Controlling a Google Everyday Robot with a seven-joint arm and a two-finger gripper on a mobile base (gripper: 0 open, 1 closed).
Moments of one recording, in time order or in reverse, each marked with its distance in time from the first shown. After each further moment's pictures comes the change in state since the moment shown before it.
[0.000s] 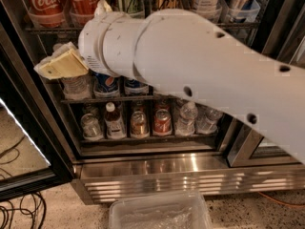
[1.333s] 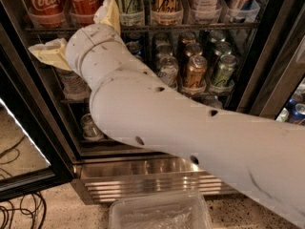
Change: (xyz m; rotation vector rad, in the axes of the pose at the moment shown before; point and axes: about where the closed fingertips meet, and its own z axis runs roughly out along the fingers) arm -0.010 -0.019 0.014 0.351 -0.157 0.034
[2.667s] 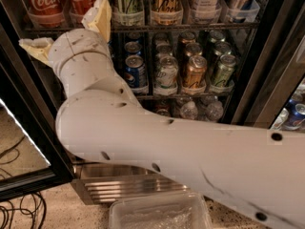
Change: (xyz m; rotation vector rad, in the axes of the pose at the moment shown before) arm -0.010 0.010 0.008 0.141 -0.061 -0.002
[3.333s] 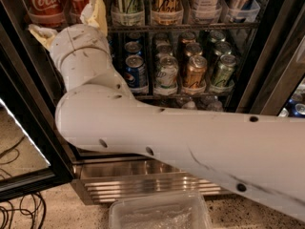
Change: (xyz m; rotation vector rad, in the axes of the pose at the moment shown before) arm 0.002 -0.010 0.017 0.050 -0.030 0.003
